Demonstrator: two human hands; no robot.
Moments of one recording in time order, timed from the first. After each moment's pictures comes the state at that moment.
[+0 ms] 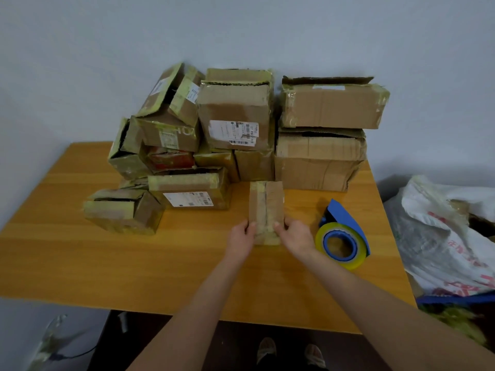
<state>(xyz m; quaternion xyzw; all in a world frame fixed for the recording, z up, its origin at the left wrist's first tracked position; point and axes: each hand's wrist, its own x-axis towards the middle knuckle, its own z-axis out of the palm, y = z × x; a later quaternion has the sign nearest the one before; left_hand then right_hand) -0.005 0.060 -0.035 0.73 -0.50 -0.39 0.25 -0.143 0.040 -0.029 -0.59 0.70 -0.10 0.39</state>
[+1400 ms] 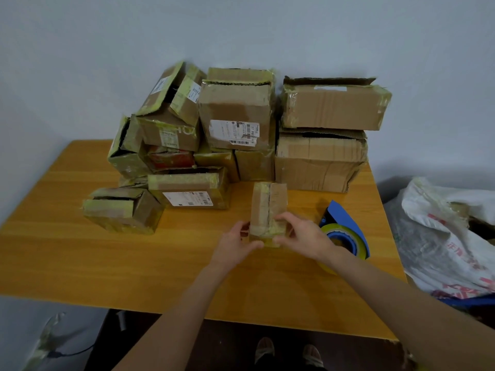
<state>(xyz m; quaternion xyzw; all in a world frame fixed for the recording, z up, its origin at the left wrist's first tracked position) 0.018 0.070 -0.035 0.68 -0.61 -0.36 0.19 -0.181 0.036 -0.027 -0.75 0.55 -0.08 0.35</state>
